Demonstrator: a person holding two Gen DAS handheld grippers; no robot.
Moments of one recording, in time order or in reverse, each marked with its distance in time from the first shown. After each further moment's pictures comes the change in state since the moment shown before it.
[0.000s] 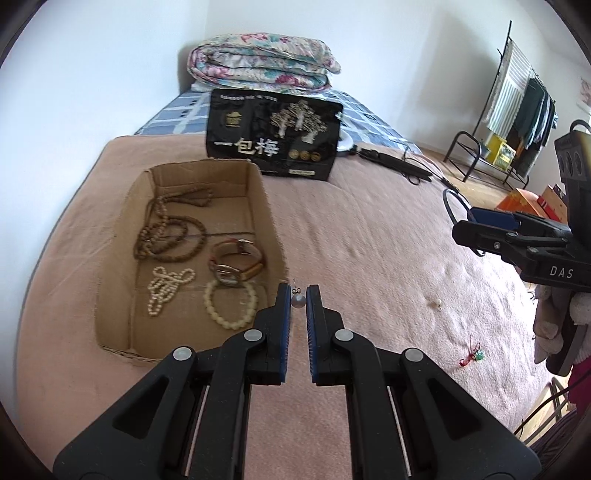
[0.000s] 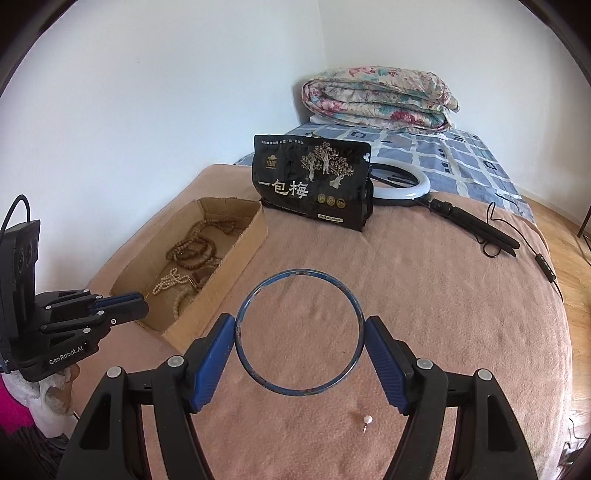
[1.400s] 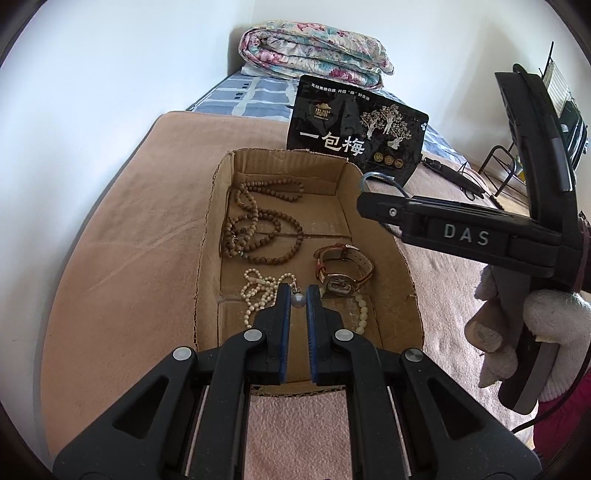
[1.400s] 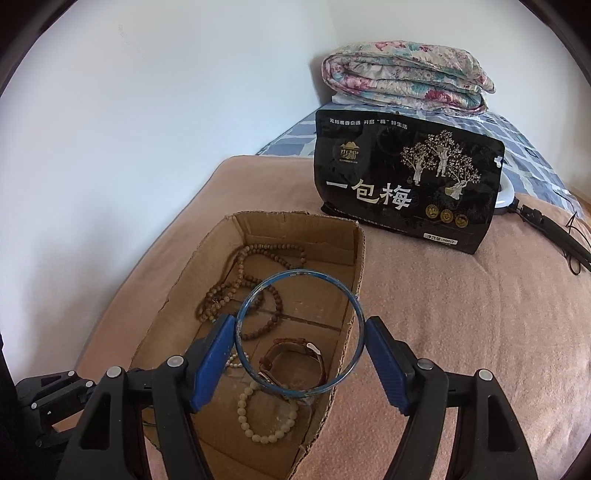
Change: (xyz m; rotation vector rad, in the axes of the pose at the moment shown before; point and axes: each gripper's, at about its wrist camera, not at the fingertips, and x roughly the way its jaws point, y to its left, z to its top) left arm 0.012 0.094 0.008 -0.097 0.043 0.081; right arm 0.142 0.114 0.068 0.072 0.070 0.020
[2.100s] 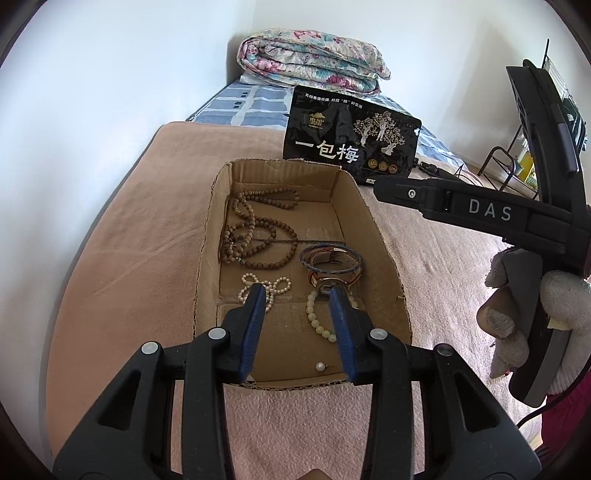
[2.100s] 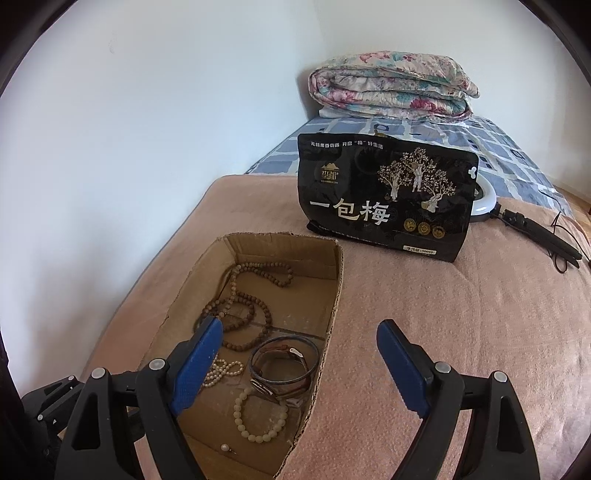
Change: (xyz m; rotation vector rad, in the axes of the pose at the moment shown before) left arm -0.013 -0.009 0.000 0.016 -0.030 0.012; right arm -0.026 -0.011 0.007 0.033 -0.055 -0.022
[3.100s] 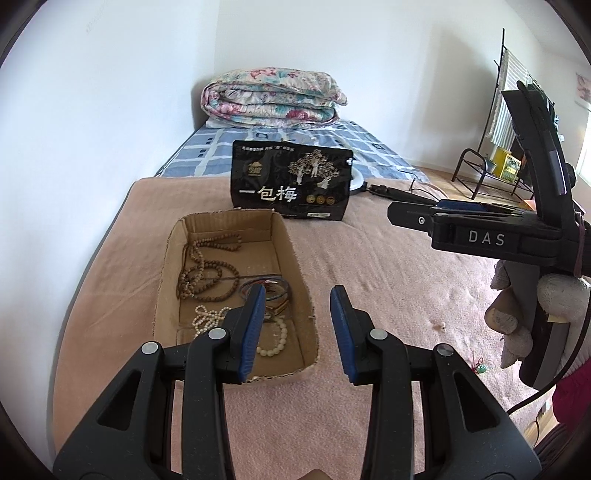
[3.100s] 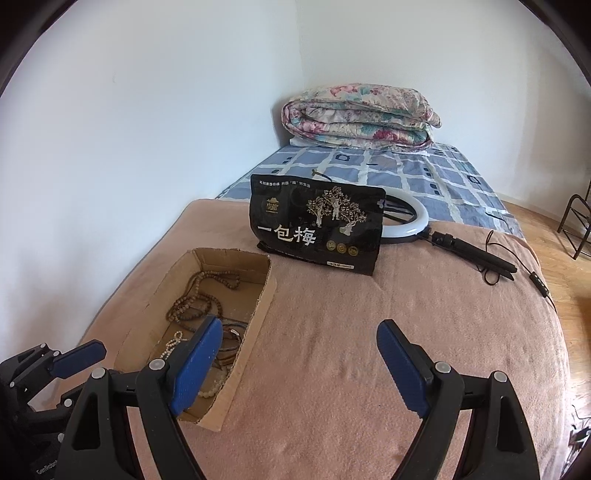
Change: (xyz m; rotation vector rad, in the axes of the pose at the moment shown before) left arm -0.054 -0.078 0.004 0.123 -0.131 -0.048; right arm -0.100 -0.052 -0.016 -0.032 -0.088 -0.112
